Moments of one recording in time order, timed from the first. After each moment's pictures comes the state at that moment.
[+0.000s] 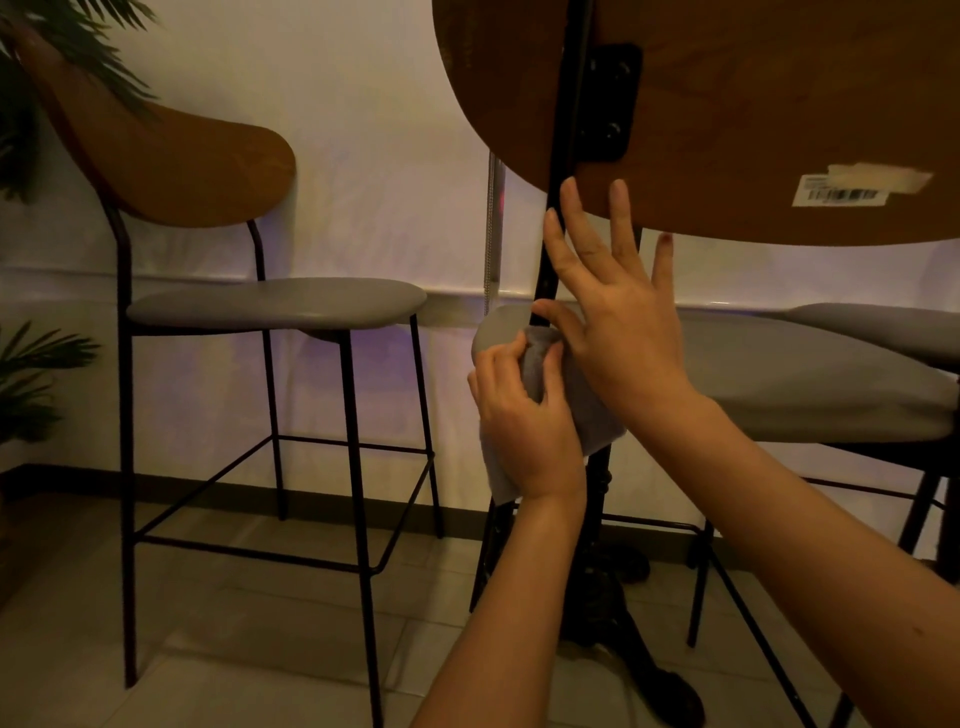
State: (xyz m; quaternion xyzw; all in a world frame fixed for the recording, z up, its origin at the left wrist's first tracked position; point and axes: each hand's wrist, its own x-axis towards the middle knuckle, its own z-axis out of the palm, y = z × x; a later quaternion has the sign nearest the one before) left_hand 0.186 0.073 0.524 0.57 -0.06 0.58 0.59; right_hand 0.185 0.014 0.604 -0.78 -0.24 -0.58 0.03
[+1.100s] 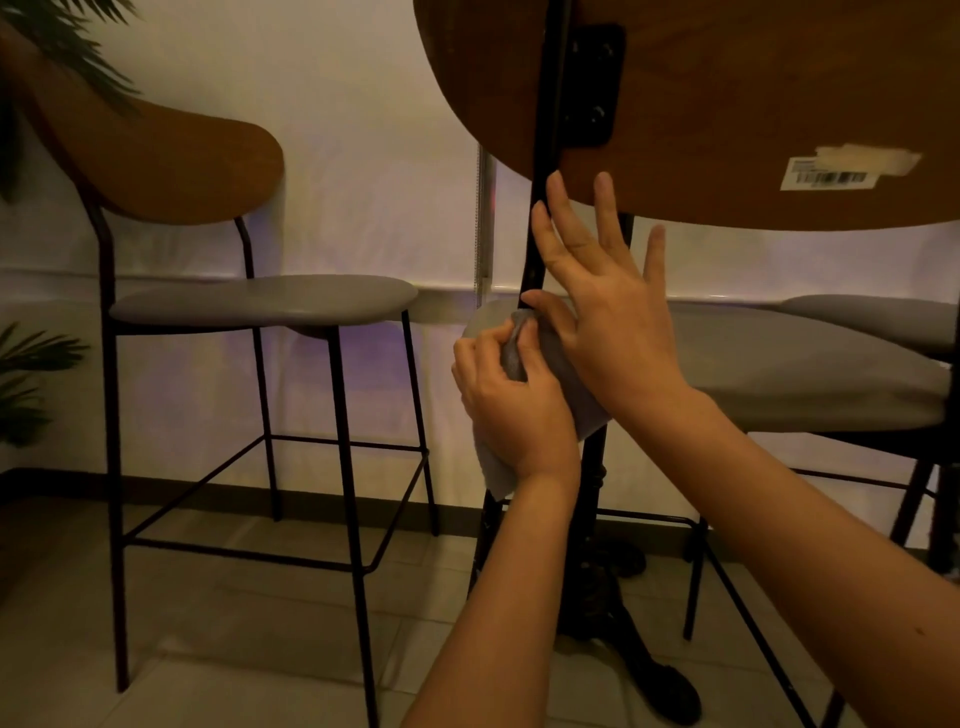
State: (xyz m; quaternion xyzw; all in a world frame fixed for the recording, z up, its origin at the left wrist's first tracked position) left_hand 0.189 0.069 0.534 0.52 -0.02 0.58 0.63; right_hand 0.185 0.012 0.601 -0.78 -0.24 -0.57 0.04
